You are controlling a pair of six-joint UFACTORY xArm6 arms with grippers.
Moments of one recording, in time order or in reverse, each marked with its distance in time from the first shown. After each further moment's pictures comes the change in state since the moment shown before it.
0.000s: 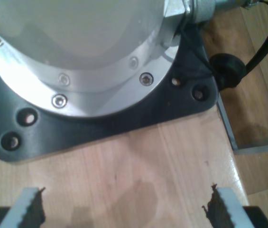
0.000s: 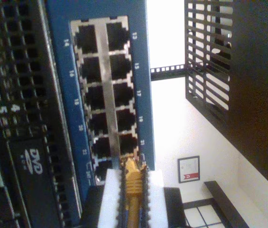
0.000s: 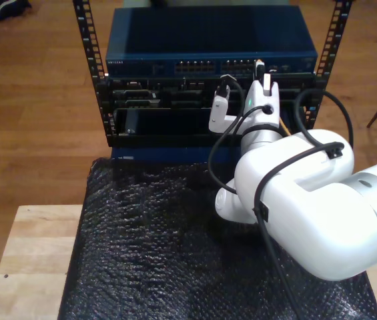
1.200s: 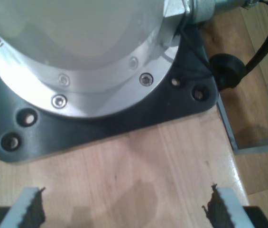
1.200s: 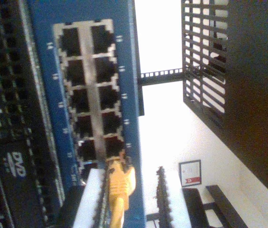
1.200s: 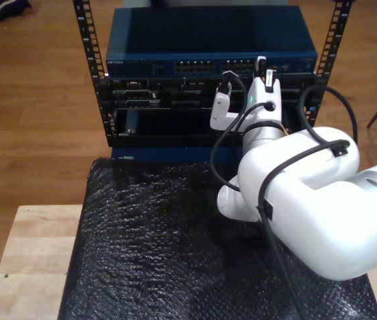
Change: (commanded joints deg) left arm 0.1 0.0 0.0 0.0 0.0 0.0; right arm -0.4 -4.5 4.2 -1.2 1.1 0.4
